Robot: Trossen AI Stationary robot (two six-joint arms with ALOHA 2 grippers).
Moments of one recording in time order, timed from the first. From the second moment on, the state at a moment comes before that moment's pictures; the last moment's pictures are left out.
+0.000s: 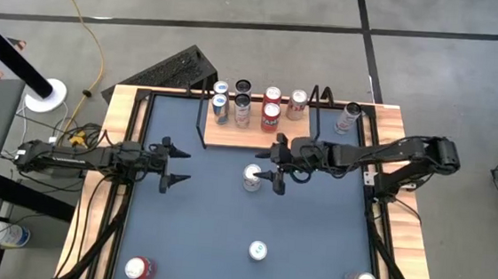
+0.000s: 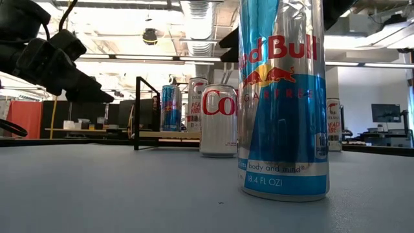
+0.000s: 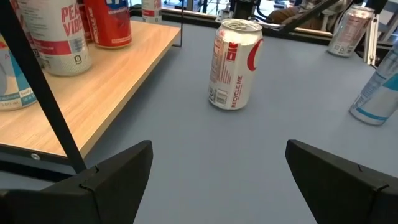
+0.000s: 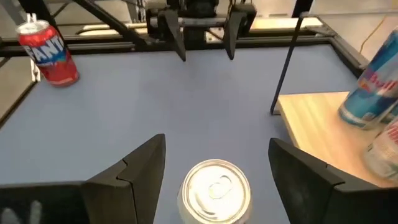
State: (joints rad) left arm 0.05 0.24 0.01 0.04 -0.08 -0.14; right arm -0.02 1.43 0.89 0.13 0.00 0.04
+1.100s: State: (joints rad) left arm 0.05 0.24 0.01 0.04 -0.09 -0.14; right arm -0.02 1.63 0.89 0.19 0.08 0.06
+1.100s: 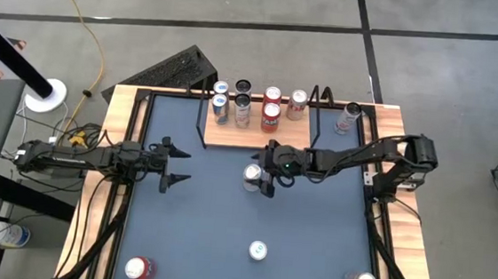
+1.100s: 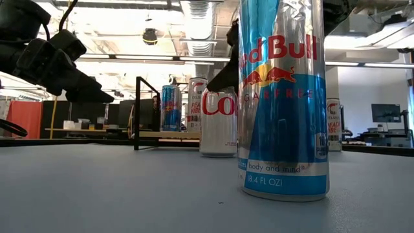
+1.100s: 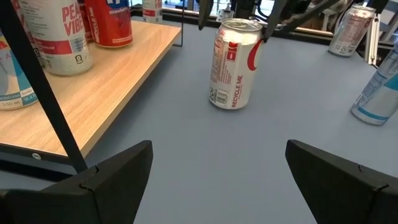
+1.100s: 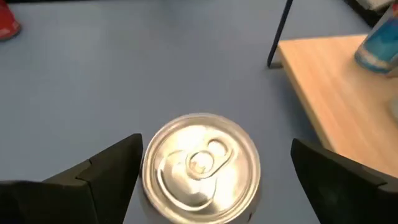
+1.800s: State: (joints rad) left arm 0.05 0.24 0.01 0.04 -0.09 -0.14; right arm 0.02 1.62 0.89 0.14 0.18 0.10
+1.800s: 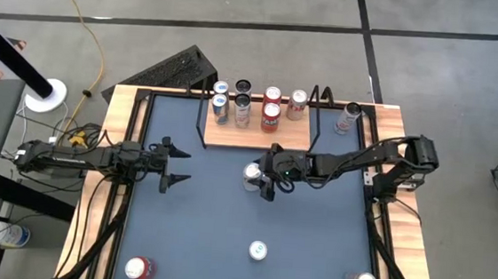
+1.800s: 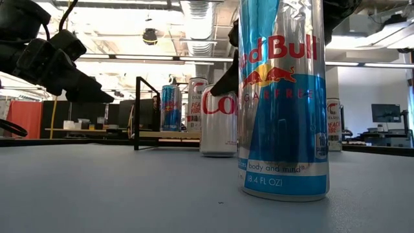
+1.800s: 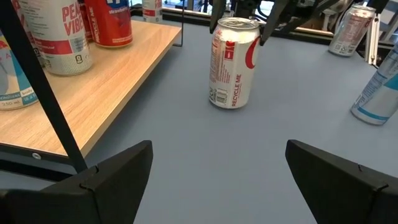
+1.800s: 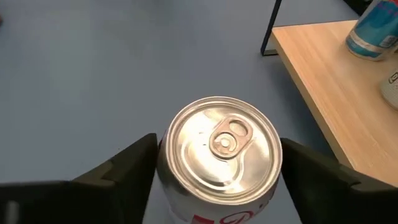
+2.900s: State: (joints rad) left arm 0.05 0.24 0.01 0.03 -0.09 -0.14; right arm 0.04 1.18 0.89 -0.24 0.29 0.12
